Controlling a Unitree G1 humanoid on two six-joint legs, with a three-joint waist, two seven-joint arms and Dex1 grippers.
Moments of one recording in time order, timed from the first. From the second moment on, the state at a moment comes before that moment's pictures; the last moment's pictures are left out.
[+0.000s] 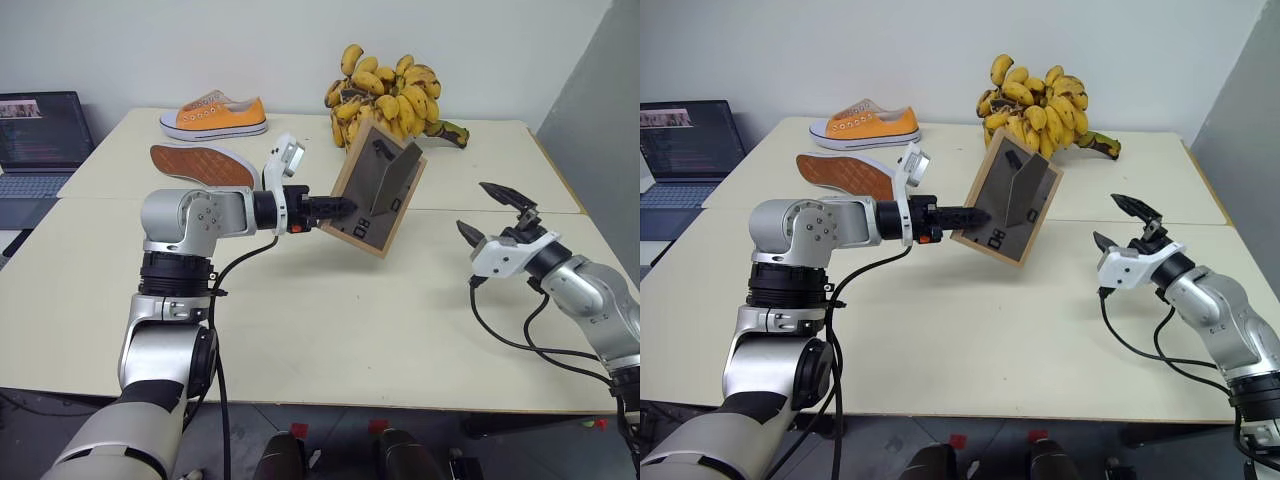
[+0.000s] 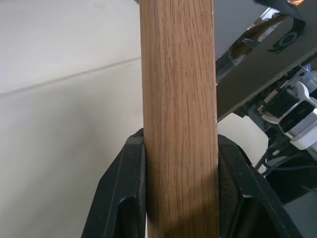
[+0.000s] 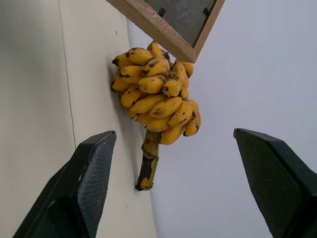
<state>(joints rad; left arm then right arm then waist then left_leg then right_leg) -1.03 0.42 0.11 0.27 -0.62 1.28 -0.77 -0.40 -0.83 0.07 0.17 -0.59 -0.55 0.12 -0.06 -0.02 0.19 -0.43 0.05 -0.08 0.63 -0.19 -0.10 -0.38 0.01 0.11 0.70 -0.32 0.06</state>
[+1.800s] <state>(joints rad) -1.02 0.43 0.15 0.14 -0.83 1.61 -0.70 -0.69 -0.78 0.36 0.40 -1.07 -0.78 -0.56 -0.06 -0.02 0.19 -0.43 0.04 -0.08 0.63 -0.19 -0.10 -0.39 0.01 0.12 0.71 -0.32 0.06</state>
